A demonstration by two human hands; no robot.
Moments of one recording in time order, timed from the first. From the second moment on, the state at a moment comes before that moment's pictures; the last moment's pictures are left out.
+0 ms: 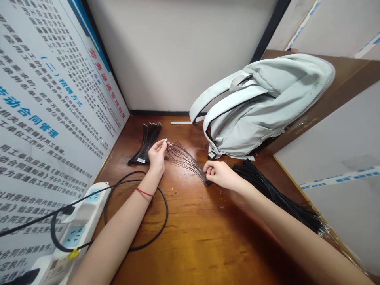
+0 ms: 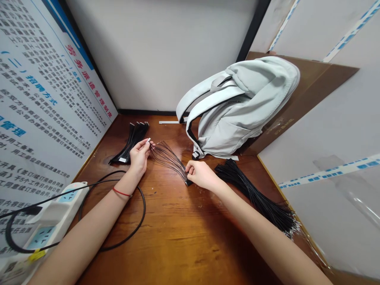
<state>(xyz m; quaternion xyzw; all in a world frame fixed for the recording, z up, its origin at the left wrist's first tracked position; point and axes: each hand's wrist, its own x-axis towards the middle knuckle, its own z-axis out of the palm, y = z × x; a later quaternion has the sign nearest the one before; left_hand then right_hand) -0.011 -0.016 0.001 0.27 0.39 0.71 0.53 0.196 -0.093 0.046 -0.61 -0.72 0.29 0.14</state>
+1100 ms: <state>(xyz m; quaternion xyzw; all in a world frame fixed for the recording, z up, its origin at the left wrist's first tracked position) -0.012 -0.009 -0.002 0.26 0.39 0.69 0.55 0.092 0.018 0.037 -0.61 -0.77 0.16 0.11</state>
